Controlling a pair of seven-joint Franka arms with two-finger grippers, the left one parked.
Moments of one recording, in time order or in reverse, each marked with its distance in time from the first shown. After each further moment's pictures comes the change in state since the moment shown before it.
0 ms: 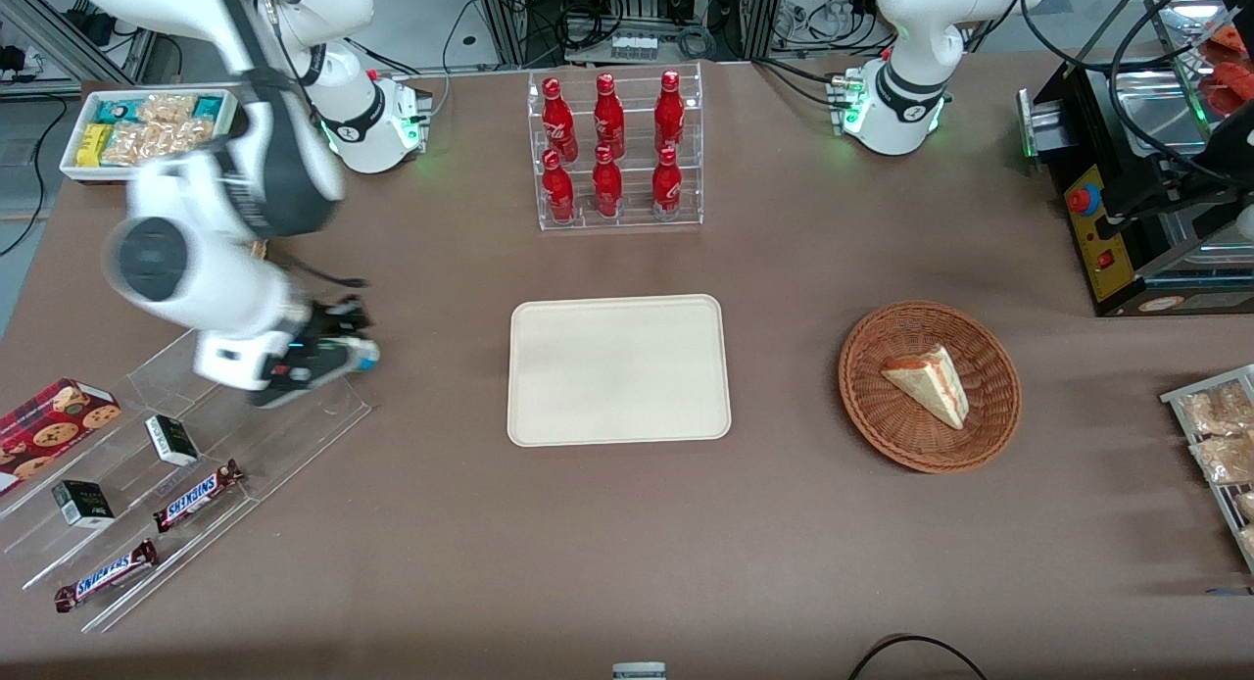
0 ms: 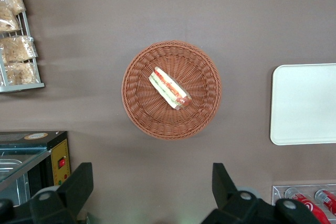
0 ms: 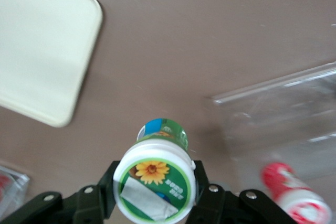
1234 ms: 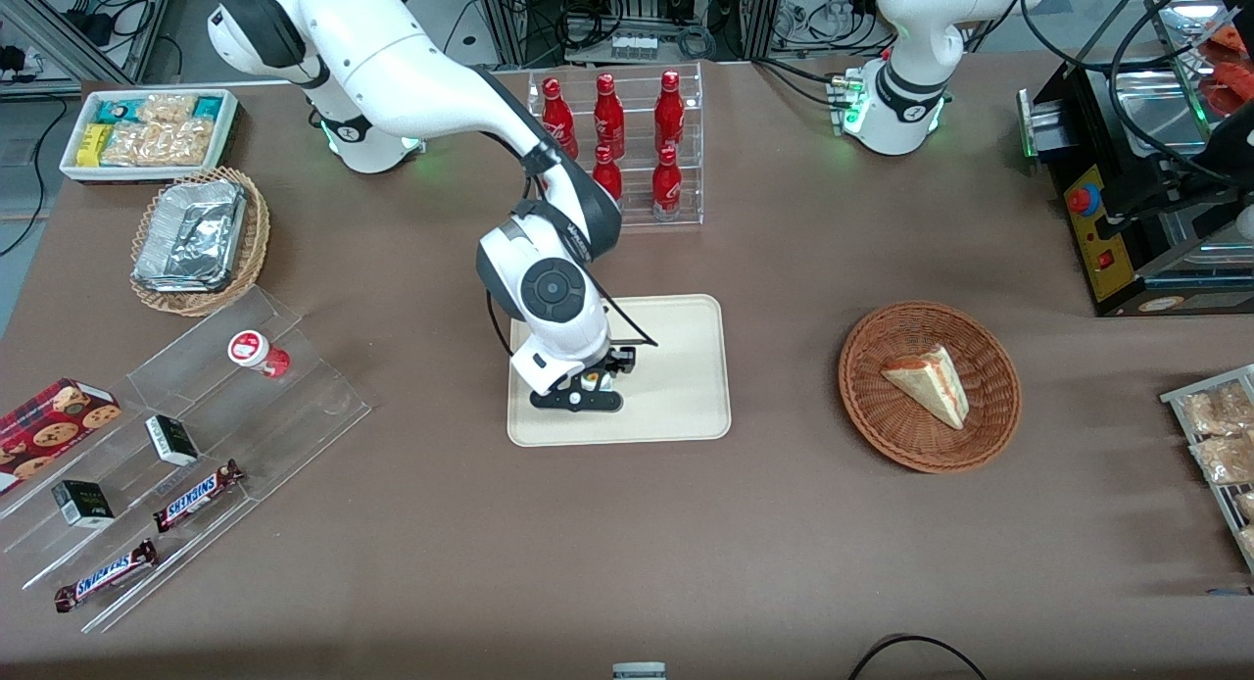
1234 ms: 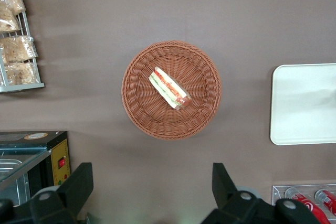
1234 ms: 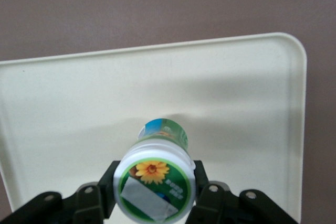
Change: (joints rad) arm 0.391 0.524 -0.003 0.396 0.125 0.243 0.818
